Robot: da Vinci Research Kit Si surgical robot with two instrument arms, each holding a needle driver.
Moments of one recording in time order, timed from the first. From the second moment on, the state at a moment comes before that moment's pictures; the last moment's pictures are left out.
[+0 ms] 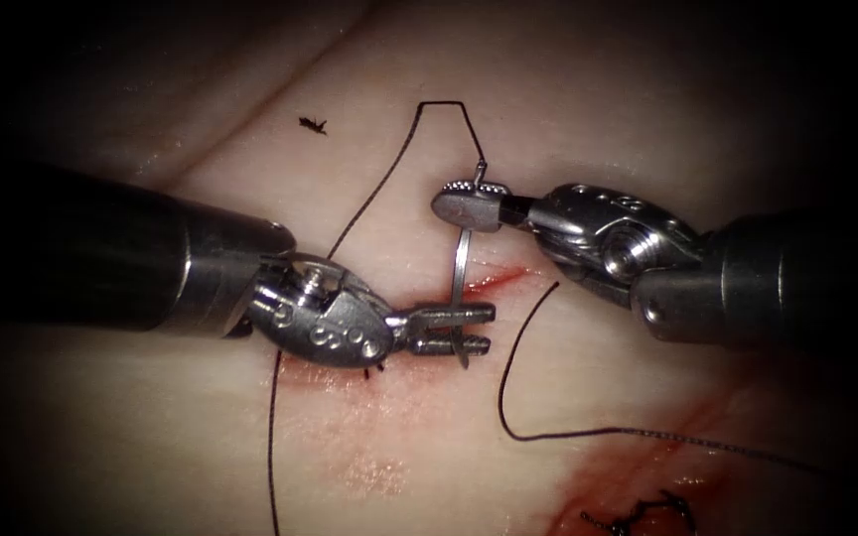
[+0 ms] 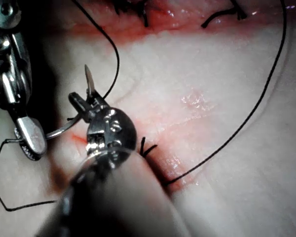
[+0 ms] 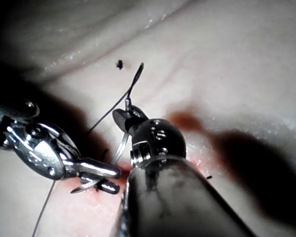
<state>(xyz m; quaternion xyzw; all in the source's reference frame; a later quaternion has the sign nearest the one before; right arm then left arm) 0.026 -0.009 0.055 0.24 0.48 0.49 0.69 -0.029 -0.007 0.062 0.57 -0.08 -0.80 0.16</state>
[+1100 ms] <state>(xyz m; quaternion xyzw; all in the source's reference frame) 0.026 -0.009 0.055 0.36 0.54 0.51 0.57 -0.029 -0.005 0.061 0.54 -0.19 -0.77 0.26</state>
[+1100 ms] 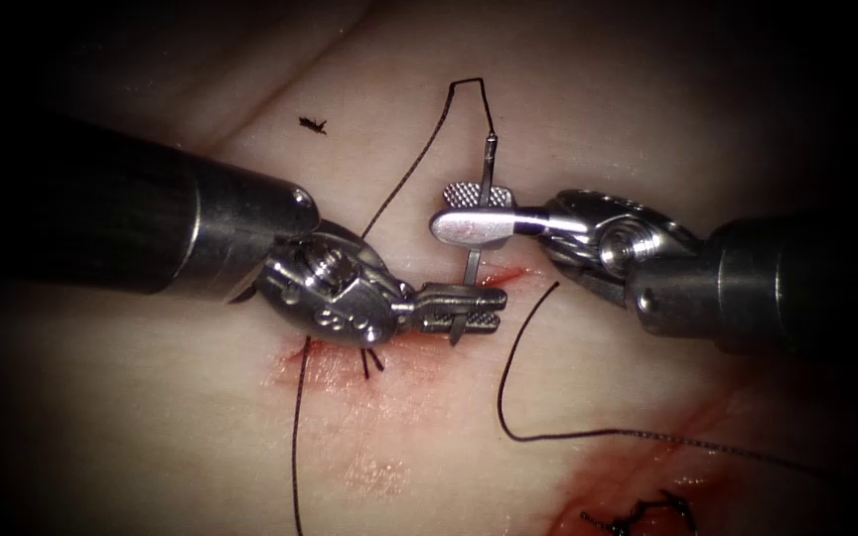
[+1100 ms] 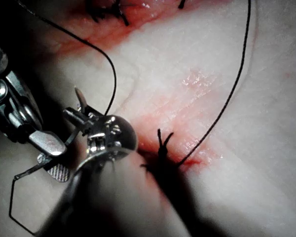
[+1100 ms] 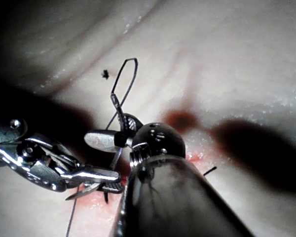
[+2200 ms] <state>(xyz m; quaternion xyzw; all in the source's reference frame) 0.027 -0.010 0.058 -0.01 0.75 -0.12 0.65 -0.029 -0.010 0.061 0.53 0.03 -0.84 -0.11</state>
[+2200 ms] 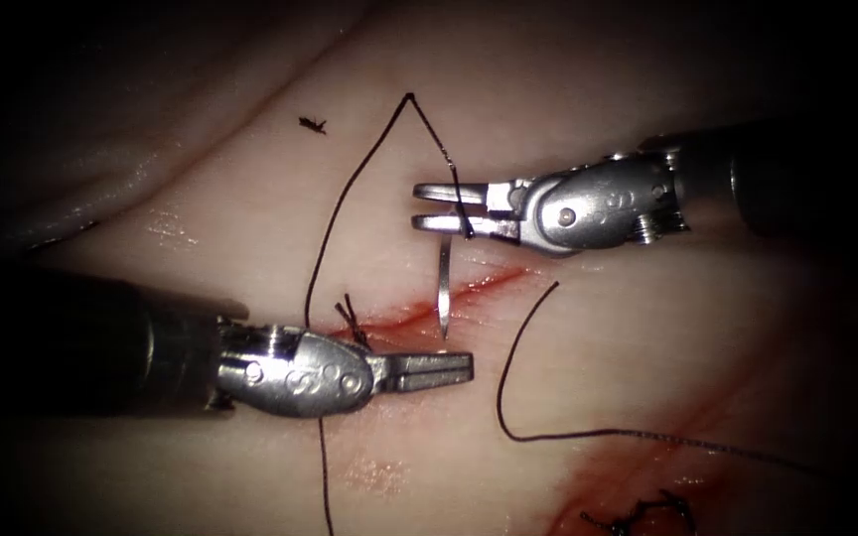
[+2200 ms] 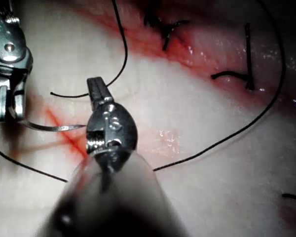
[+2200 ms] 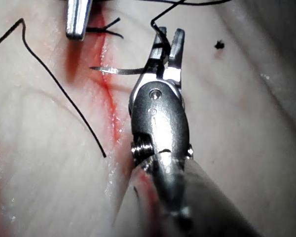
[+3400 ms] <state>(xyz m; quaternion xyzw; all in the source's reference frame) 0.029 -0.008 0.061 -0.11 0.73 -0.20 0.64 -0.027 -0.012 0.068 0.32 0.02 -0.90 -0.28</state>
